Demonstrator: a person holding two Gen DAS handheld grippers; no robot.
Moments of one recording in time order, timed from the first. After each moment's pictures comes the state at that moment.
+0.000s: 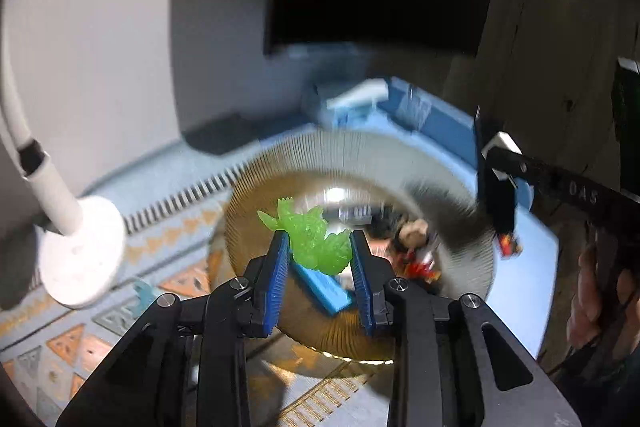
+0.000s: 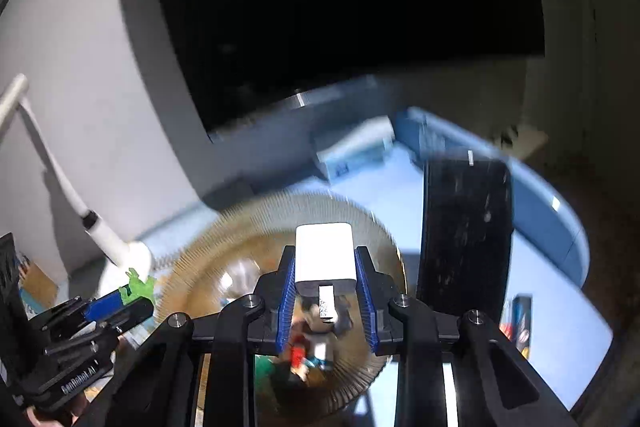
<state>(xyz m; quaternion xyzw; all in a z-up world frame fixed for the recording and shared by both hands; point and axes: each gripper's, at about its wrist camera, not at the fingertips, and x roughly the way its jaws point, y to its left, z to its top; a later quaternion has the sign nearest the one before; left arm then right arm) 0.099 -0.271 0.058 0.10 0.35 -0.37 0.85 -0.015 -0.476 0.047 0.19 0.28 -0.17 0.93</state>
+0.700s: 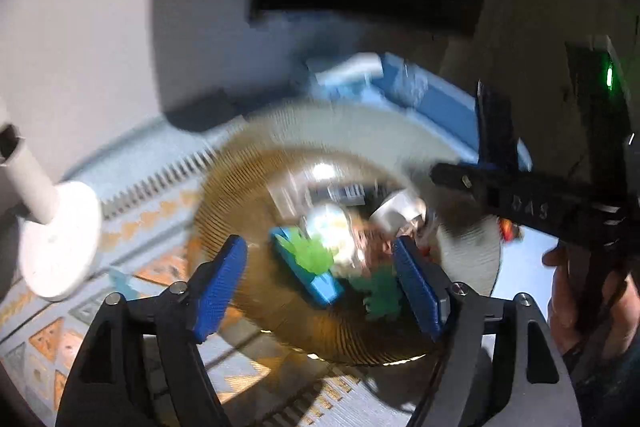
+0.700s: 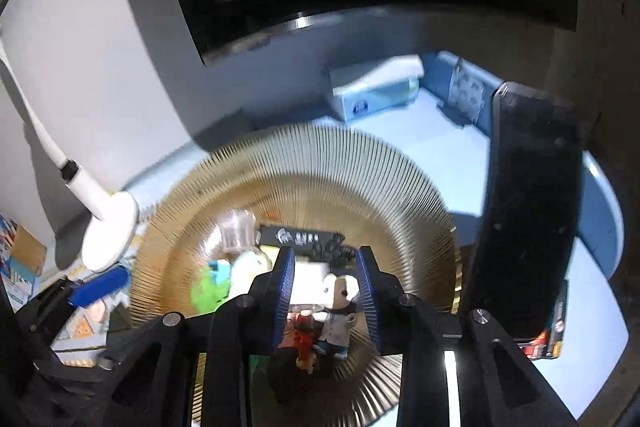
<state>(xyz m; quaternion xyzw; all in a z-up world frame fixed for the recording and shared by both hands) 0.103 -0.273 0.058 0.08 0.37 -0.38 0.85 0.025 -0.480 0.019 0.17 0.35 -0.13 0.91</state>
